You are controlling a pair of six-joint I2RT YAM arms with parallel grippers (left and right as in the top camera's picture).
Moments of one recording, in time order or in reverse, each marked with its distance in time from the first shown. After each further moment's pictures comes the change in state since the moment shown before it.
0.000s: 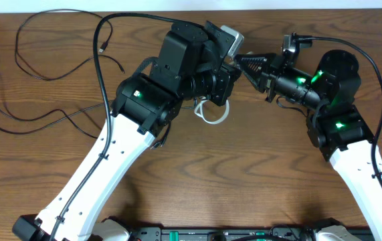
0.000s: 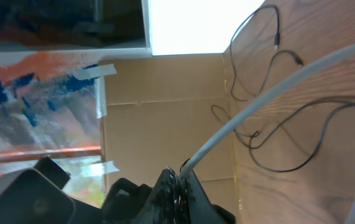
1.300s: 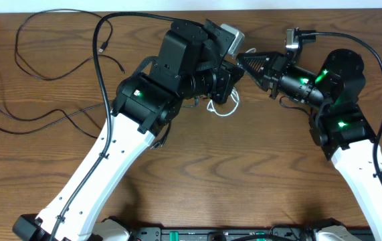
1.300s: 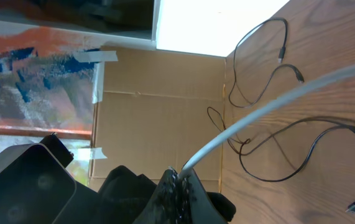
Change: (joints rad) left arm 0.003 0.002 0.000 0.014 0.011 -0.008; right arm -0.023 0.002 0.000 0.044 -0.048 -0.112
